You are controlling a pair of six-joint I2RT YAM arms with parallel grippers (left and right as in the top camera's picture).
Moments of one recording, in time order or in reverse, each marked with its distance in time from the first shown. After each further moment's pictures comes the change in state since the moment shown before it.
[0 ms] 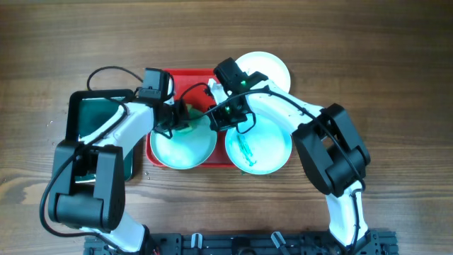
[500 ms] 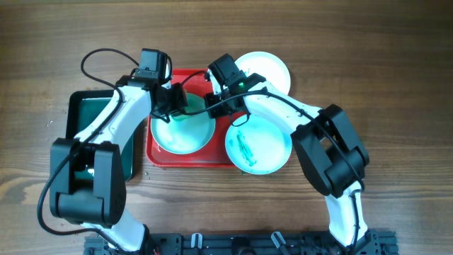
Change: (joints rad) left arm 0.008 0.024 0.196 -0.156 -0.027 0.027; right arm 0.011 0.000 -0.004 0.193 0.221 0.126
